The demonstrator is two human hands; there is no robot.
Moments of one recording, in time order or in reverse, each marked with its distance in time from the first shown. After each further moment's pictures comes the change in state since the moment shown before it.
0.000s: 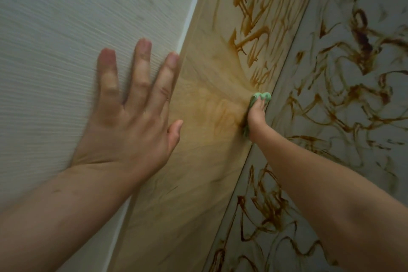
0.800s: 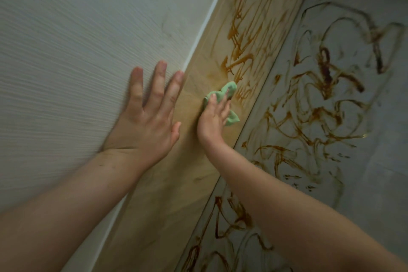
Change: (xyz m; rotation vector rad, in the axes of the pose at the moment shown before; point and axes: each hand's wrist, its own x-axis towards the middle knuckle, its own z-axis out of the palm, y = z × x) left_hand 0.004 0.007 -0.003 0.013 0.084 -0.028; right_hand -0.222 -0.055 0.043 -0.119 -0.059 -0.359
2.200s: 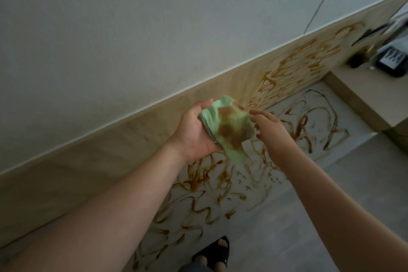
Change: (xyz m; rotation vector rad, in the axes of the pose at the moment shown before) left_hand -0.159 0.092 -0.139 2.374 -0.029 0.673; right_hand -0.237 -0.072 -0.140 -0.671 -0.366 -0.156
